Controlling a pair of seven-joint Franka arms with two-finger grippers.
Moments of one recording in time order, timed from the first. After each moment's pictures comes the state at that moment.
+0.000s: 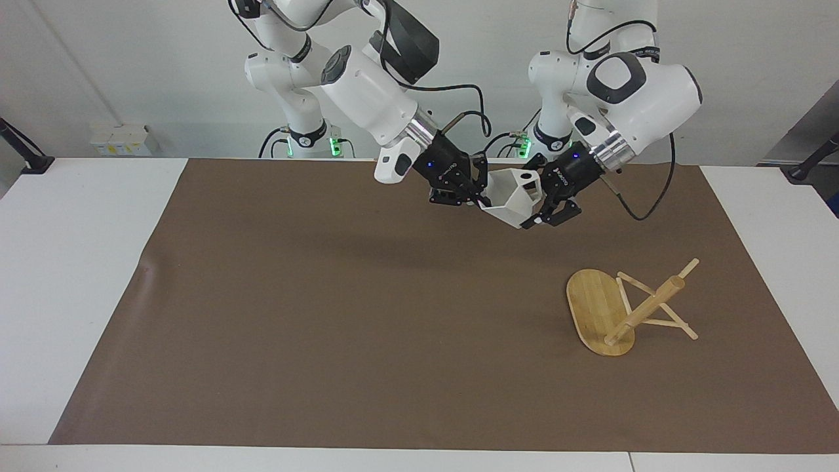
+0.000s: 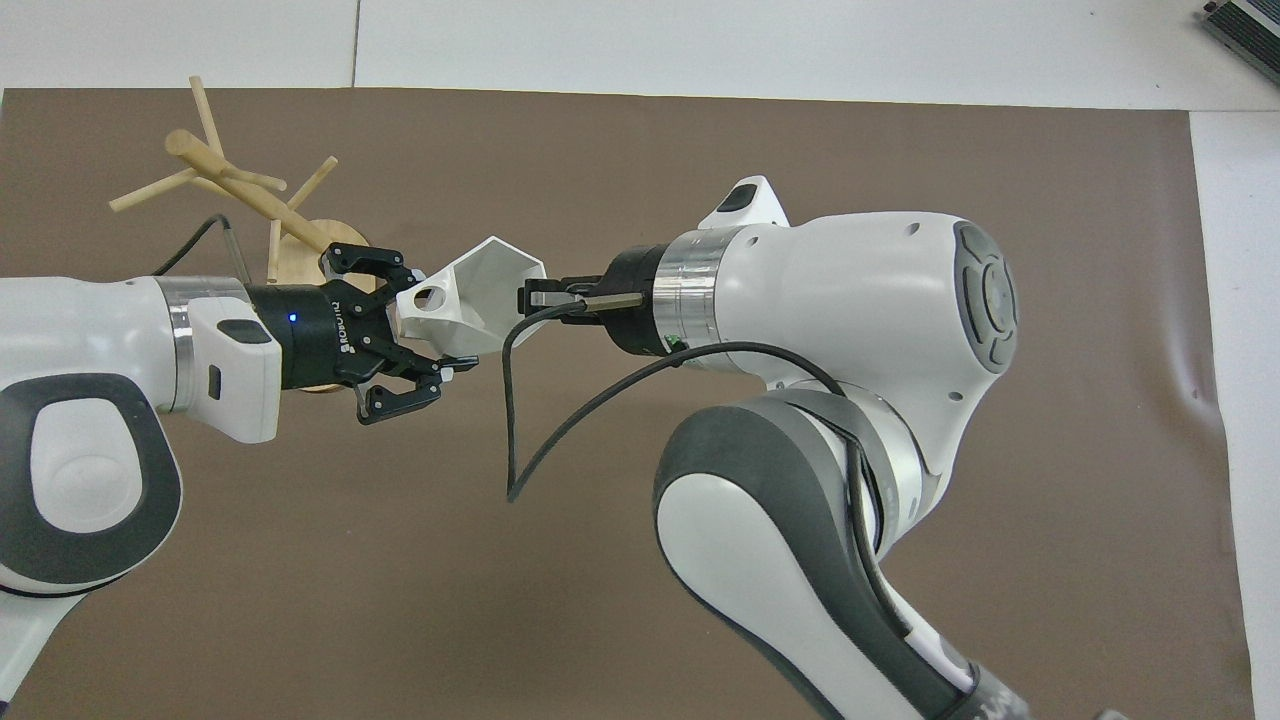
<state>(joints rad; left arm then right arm) -0.30 -0.12 0.01 -2.08 -0.91 2.21 1.49 0.18 0.21 0.41 -1.66 0.64 2.37 0.14</state>
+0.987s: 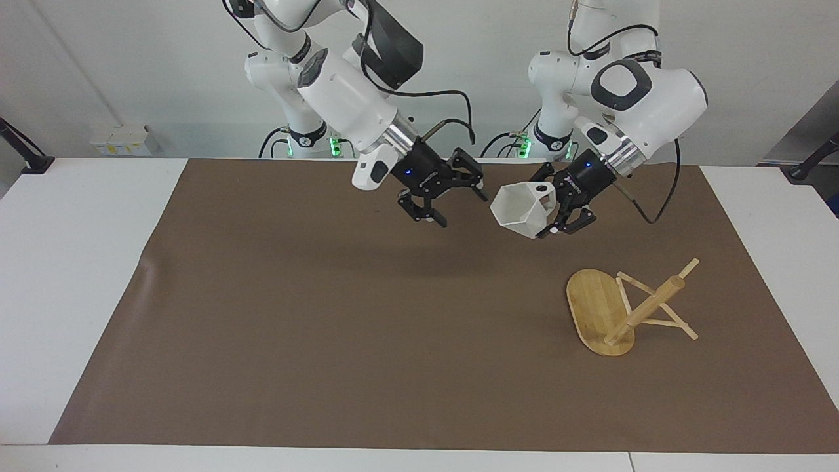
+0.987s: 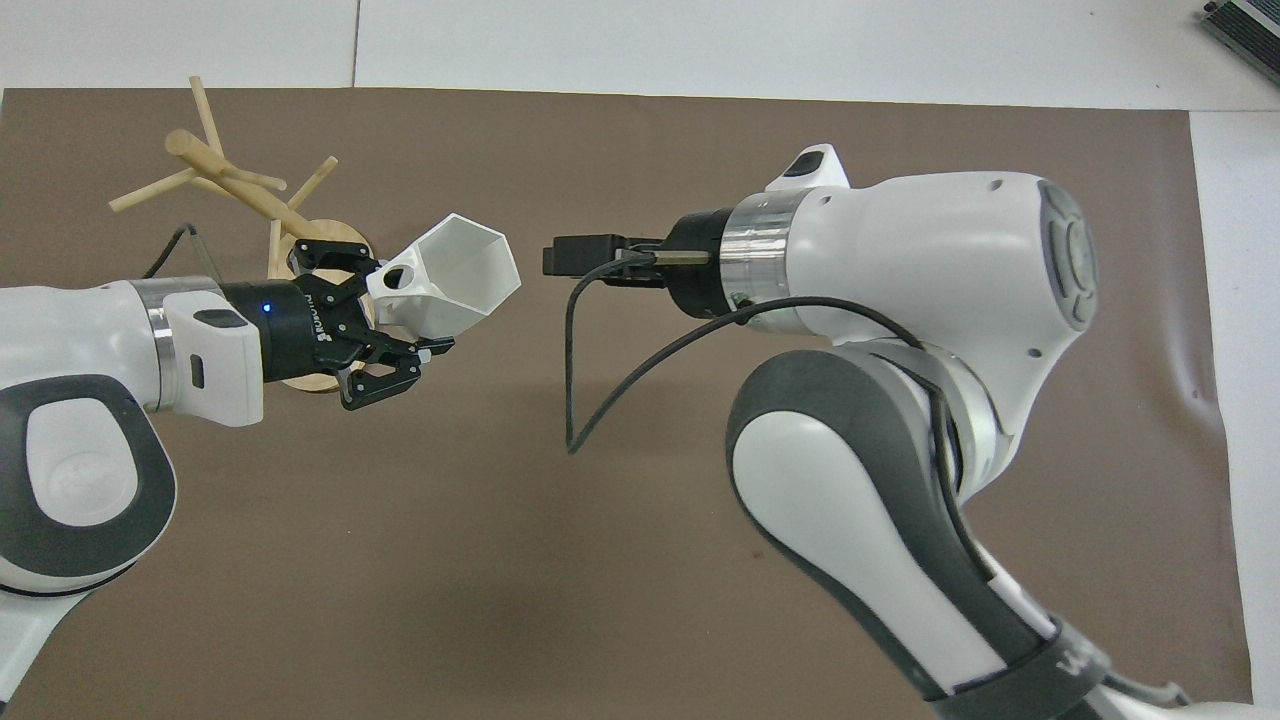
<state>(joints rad) -0.30 -0.12 0.03 -2.12 -0.91 2.30 1.40 0.07 0.20 0.40 -1.65 0.60 2.29 0.14</state>
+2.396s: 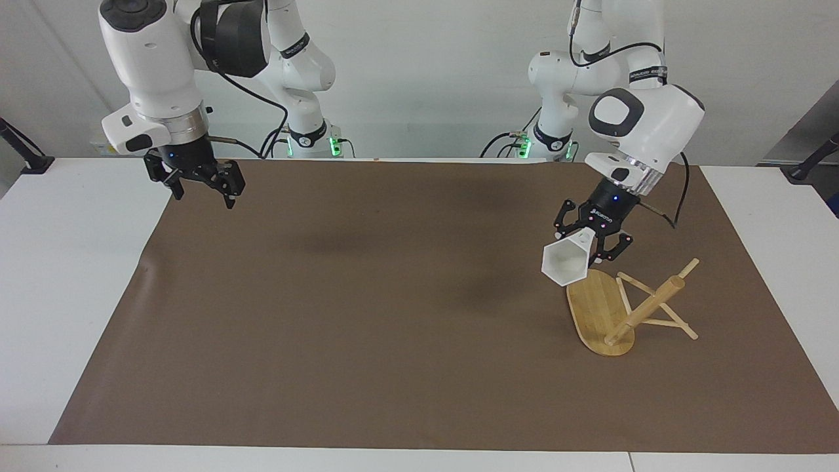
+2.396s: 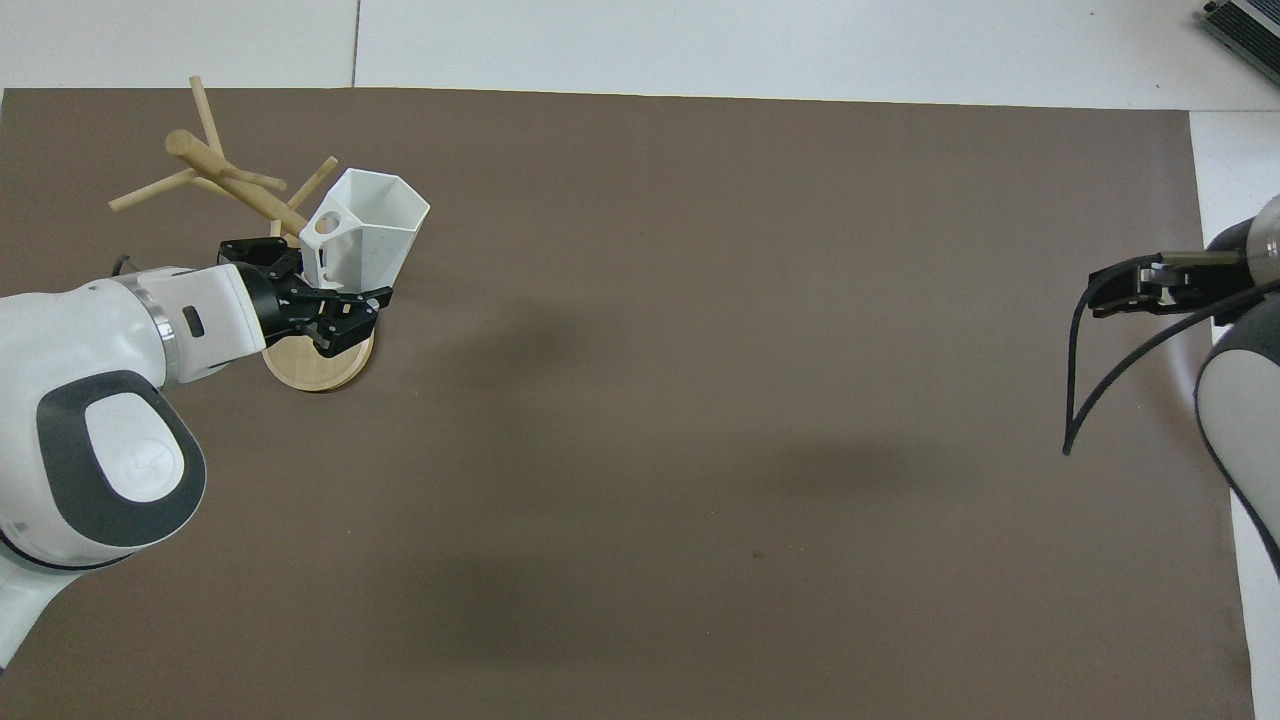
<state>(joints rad) -0.25 -0.05 0.04 -2.16 -0.70 2.57 0.97 -0.24 0.00 0.24 -1.63 -0.16 1.66 0.14</state>
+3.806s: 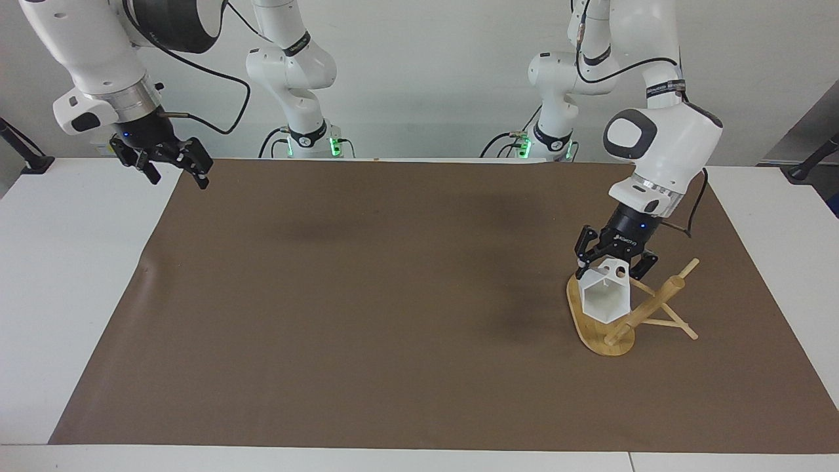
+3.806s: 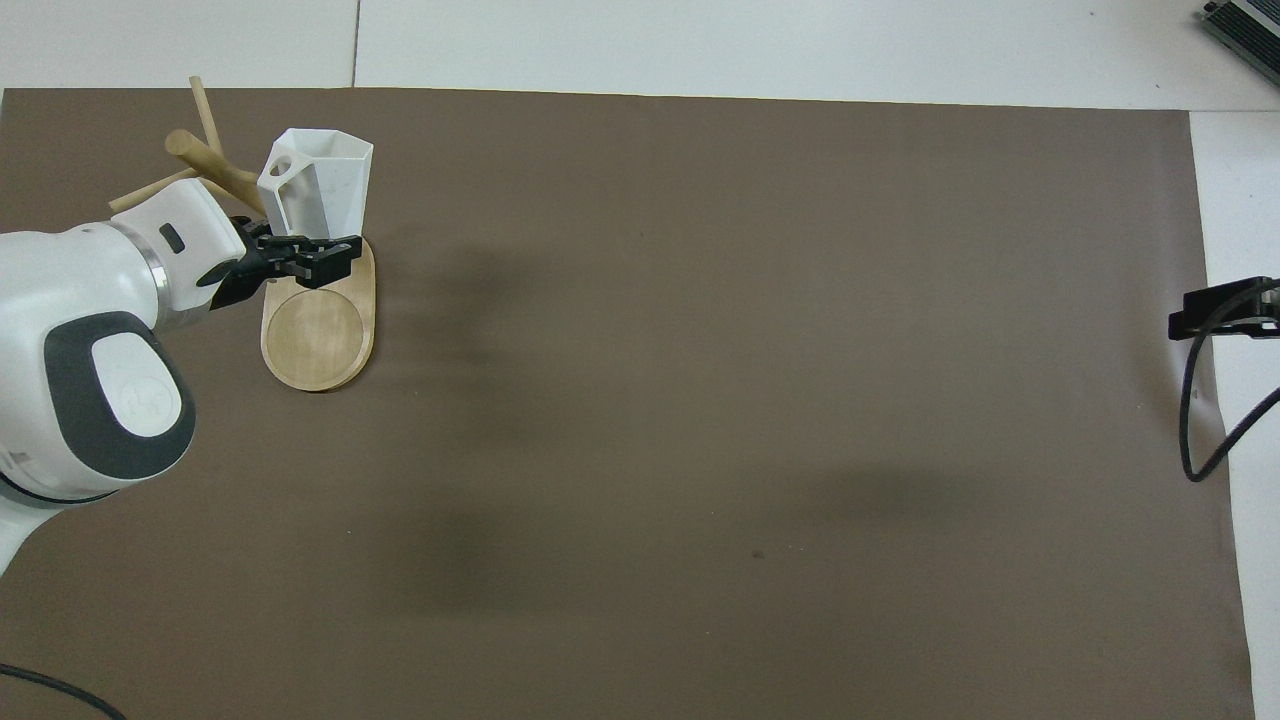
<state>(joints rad) -0.21 0.07 0.05 -2.05 -0.56 2.57 0.54 -0.08 -0.03 -0.06 -1.64 -0.01 1.64 -0.01</state>
